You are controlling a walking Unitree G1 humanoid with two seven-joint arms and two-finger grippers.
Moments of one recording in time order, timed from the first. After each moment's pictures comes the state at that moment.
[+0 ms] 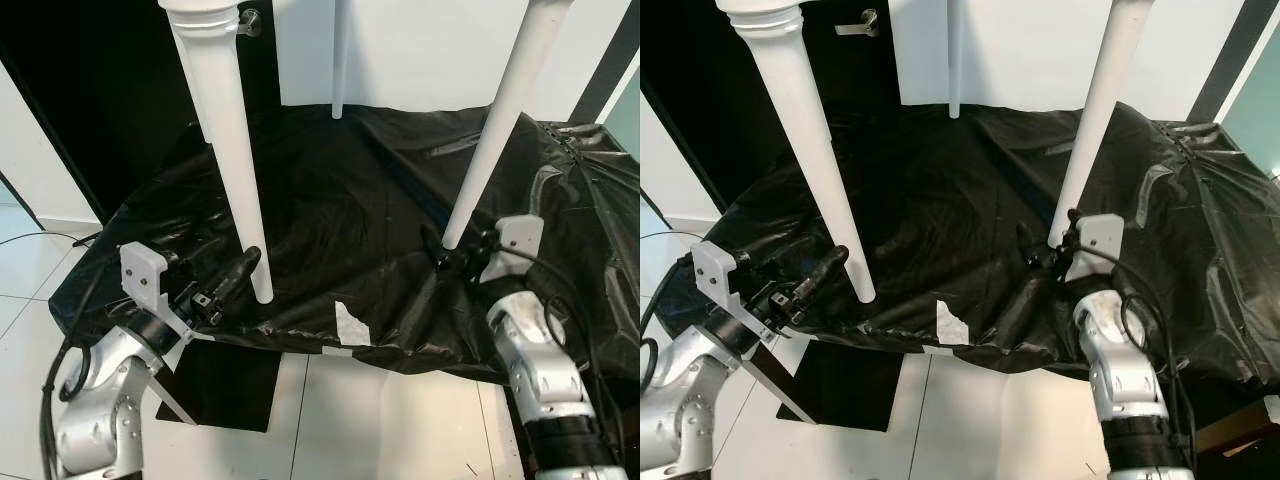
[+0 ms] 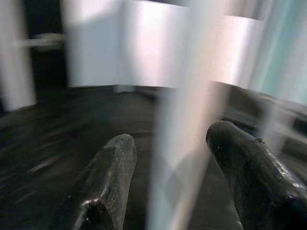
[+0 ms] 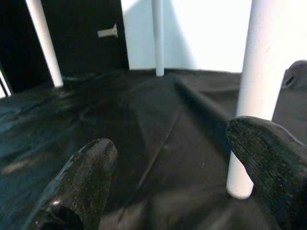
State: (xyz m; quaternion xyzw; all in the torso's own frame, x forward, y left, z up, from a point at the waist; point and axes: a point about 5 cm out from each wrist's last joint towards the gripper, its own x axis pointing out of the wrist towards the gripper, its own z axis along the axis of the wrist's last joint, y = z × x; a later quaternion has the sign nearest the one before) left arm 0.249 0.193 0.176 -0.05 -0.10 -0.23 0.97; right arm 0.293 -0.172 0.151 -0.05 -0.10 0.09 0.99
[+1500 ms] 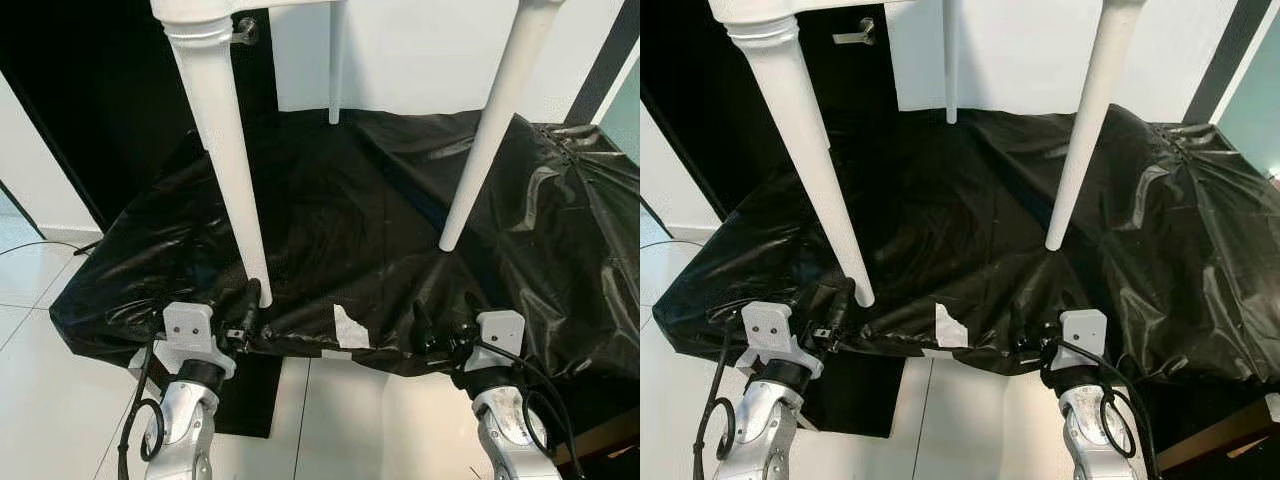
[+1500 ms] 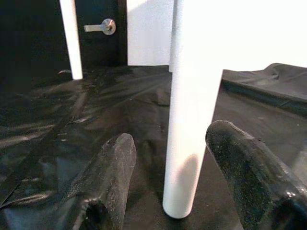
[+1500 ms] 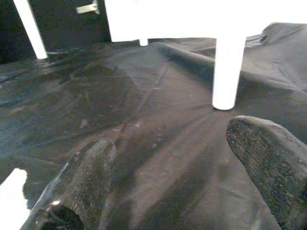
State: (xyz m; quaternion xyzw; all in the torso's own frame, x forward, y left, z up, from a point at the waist) left arm 0.236 0.160 0.119 -0.03 -0.10 -0.11 0.99; right arm 0.233 -0.160 0.093 -0.05 -0.07 0.06 0.99
